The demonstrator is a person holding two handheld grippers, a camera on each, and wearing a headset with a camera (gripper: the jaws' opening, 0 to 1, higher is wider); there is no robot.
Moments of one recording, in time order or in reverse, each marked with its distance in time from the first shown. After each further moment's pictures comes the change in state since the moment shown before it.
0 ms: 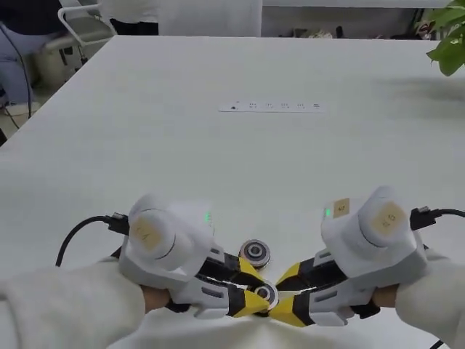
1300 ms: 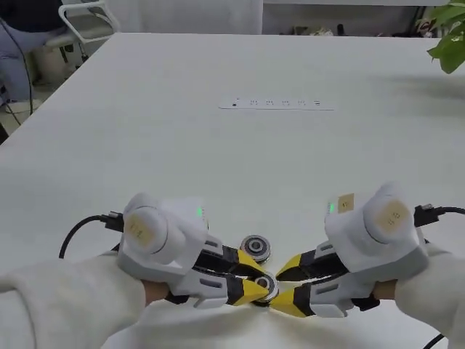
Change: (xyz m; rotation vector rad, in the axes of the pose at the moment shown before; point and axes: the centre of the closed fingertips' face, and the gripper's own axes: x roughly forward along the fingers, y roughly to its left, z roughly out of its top) left arm 0.000 0.007 0.001 0.002 -0.045 0.023; right arm 0.005 -0.003 0.003 -0.020 -0.034 -0.020
